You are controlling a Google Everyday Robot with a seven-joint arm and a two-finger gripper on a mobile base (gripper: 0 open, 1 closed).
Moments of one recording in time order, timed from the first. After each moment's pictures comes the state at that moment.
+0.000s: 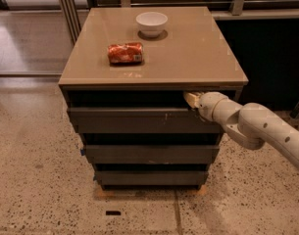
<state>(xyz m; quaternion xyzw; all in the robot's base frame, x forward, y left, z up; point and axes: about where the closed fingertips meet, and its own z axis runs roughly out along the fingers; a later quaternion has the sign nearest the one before) 0.705 -0.161 0.728 -0.18 0.75 0.21 0.60</state>
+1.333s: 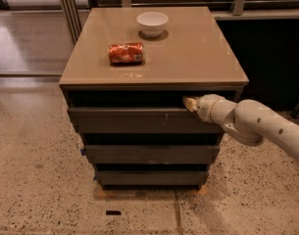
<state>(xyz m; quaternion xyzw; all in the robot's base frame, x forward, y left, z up) 0.708 -0.156 0.699 -0.19 0.79 0.20 0.55</state>
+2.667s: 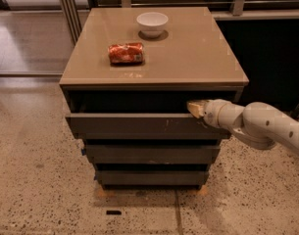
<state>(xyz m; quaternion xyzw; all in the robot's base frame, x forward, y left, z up) 0.683 -0.168 0.688 -0.20 0.81 0.20 0.51</state>
